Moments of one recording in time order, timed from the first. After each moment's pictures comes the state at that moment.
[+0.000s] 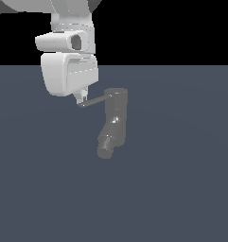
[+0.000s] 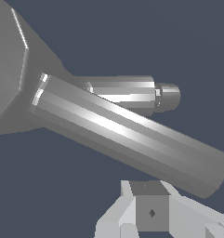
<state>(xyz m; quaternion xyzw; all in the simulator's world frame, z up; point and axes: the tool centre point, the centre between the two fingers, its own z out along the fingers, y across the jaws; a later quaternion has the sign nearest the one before) -0.079 0.086 0.201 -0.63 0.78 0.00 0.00</state>
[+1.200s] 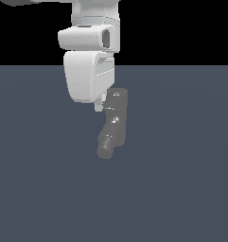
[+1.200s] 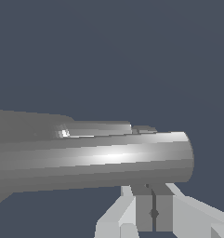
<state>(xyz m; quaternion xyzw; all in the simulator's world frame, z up) -0.120 0.032 0.201 -0.64 0.77 0.00 0.00</state>
